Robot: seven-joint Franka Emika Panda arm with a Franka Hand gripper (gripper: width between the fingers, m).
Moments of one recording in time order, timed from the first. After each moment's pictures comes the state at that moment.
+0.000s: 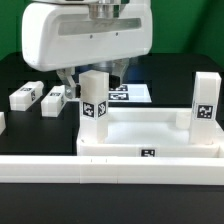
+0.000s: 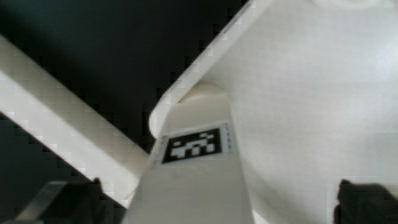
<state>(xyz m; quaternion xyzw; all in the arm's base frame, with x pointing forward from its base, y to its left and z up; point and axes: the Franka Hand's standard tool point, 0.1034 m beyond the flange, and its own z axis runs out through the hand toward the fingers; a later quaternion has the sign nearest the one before) 0.593 -0.053 0.100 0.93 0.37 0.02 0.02</state>
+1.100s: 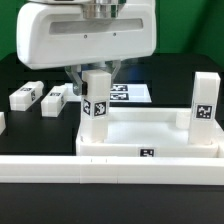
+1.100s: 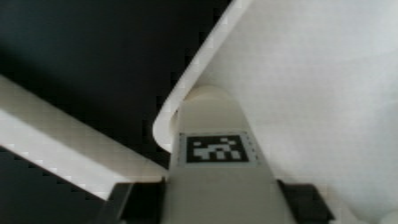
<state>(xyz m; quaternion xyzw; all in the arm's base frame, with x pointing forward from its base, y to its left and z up) 0.592 -0.054 0.100 0.97 0.24 0.02 0.02</state>
